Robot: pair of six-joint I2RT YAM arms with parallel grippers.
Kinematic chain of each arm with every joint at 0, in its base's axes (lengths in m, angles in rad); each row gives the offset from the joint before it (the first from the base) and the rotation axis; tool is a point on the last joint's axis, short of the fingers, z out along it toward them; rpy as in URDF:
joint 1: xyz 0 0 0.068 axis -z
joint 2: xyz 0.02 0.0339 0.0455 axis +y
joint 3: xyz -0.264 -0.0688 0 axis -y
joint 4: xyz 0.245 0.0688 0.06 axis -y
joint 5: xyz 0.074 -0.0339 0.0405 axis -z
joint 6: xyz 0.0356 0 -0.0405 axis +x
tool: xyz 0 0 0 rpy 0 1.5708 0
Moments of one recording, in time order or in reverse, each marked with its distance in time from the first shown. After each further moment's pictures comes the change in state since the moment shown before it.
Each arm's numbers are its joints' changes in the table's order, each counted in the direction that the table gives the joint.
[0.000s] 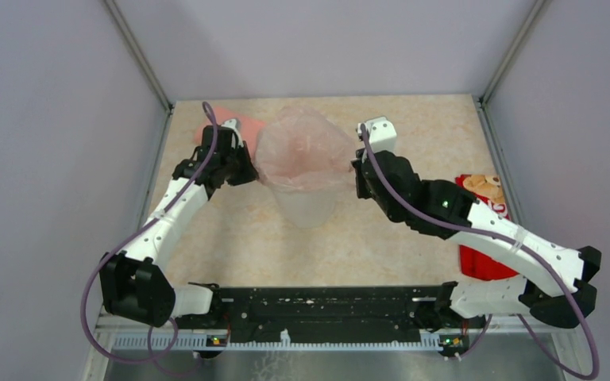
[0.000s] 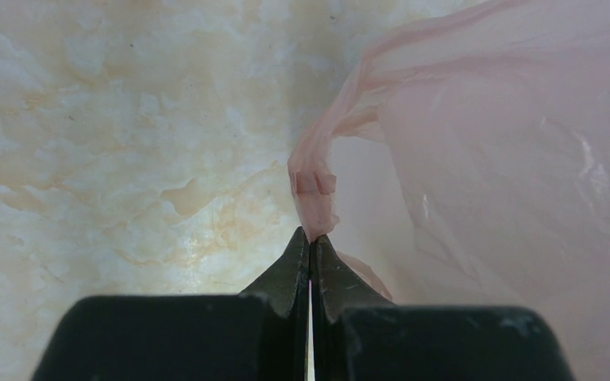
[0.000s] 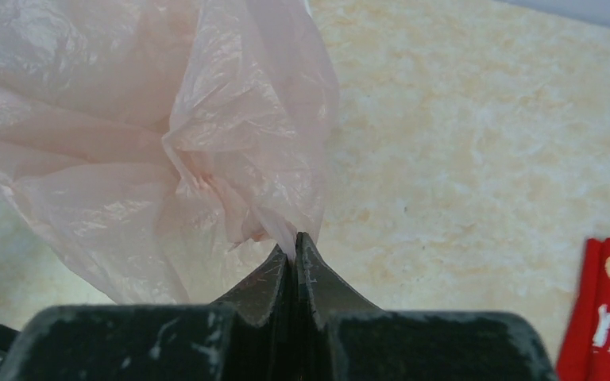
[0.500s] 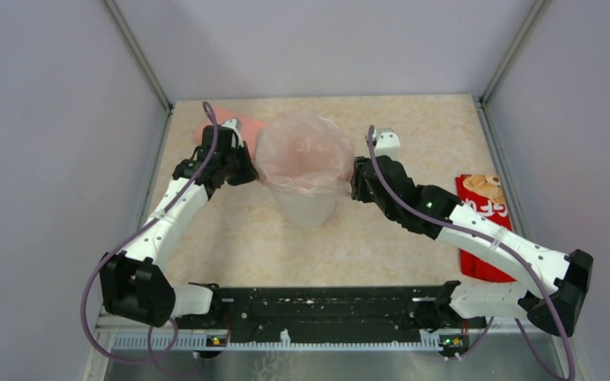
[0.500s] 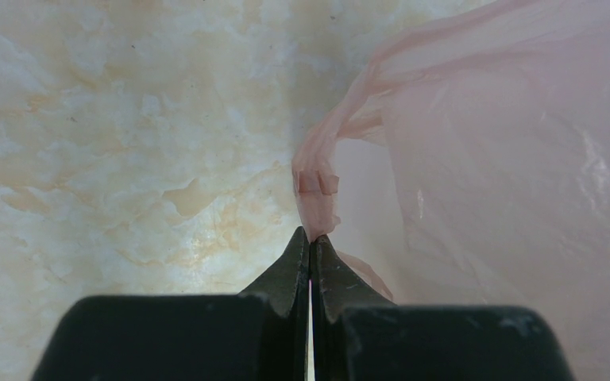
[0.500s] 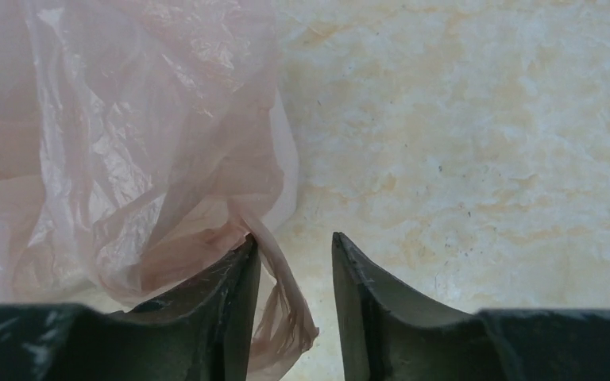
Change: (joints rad) left arm 0.000 0.000 0.000 0.000 -0.002 0.008; right arm 0.146 -0.026 -0.281 0.182 -0.144 0.195
